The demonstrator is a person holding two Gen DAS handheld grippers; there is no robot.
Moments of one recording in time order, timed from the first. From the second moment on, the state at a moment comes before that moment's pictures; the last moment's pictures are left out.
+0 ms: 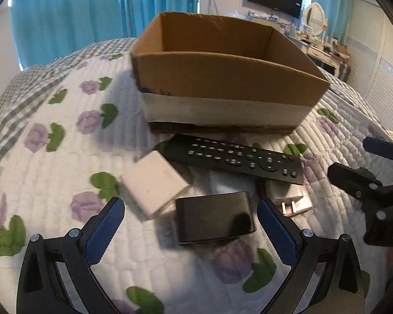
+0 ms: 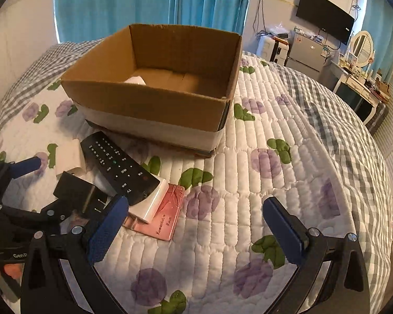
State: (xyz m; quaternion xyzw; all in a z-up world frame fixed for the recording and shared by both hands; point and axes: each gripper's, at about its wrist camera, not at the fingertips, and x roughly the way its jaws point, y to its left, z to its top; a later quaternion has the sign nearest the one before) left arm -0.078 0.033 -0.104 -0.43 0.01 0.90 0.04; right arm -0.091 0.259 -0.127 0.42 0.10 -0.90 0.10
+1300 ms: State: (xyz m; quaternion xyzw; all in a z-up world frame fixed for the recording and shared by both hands) left arm -0.071 -0.036 -0.081 -0.42 0.00 0.91 -0.07; right arm -0.121 0.134 -0.166 0.39 0.30 -0.84 0.22
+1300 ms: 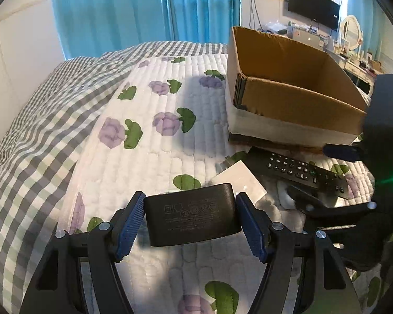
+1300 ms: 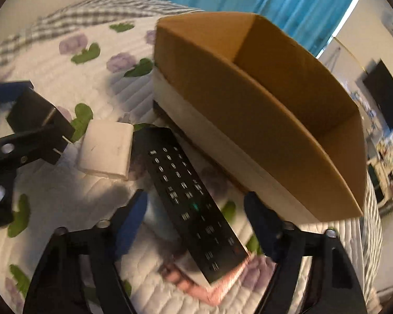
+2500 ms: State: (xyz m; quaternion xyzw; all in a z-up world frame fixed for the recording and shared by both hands) left arm -0.047 0.003 0.002 -0.37 0.01 0.93 -0.03; right arm -0.067 0.188 -0.059 0.37 0.18 -0.89 0.20
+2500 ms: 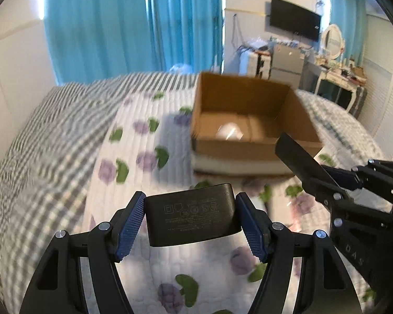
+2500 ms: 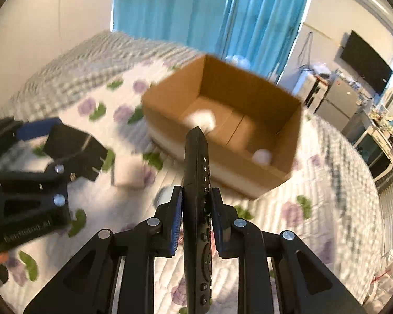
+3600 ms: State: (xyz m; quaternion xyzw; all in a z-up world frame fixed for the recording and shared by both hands) left arm -0.244 0.073 -0.021 -0.35 0.09 0.93 0.04; right arm -0.242 0.245 -0.040 0.36 0.11 -0.92 0.13
